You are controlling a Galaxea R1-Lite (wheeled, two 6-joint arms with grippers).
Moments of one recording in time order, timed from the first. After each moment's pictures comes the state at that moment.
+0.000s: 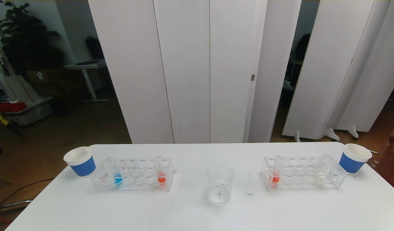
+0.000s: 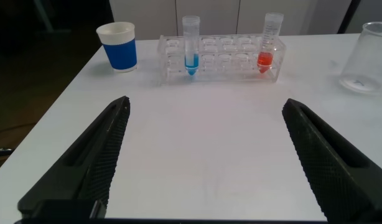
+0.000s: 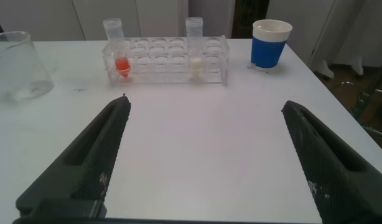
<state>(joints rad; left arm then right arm) 0.00 0.00 0.00 0.01 0.00 0.01 0.00 0.00 -0.03 0.05 -0.01 0.04</state>
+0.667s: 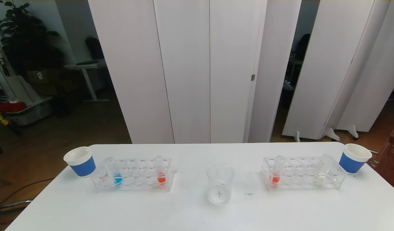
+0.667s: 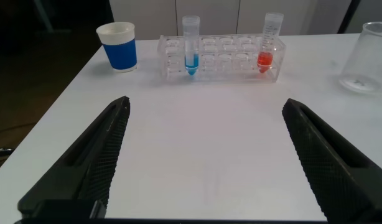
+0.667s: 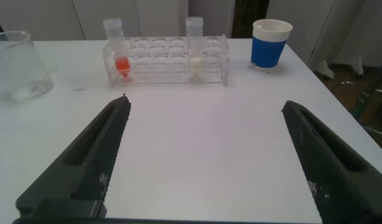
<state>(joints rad) 0.00 0.00 0.00 0.01 0.00 0.01 0.00 0.00 -0.03 0.06 -0.01 0.04</state>
